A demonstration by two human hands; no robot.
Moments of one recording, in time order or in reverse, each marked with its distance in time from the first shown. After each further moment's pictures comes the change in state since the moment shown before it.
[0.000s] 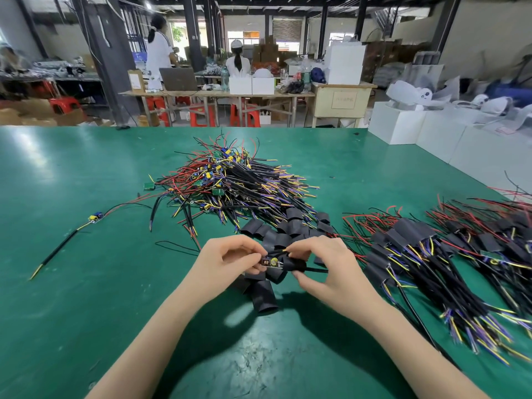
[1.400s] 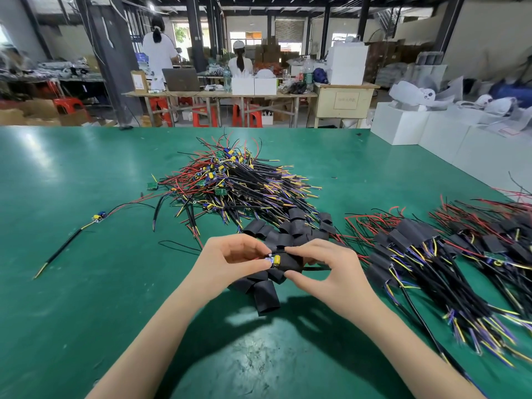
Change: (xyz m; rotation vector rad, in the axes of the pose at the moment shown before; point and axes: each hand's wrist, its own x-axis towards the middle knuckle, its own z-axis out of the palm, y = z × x) left_hand -0.004 0.007 0.000 -0.124 -0.006 -0.030; right_hand 0.002 -0.018 -0.001 0.179 0.082 0.070
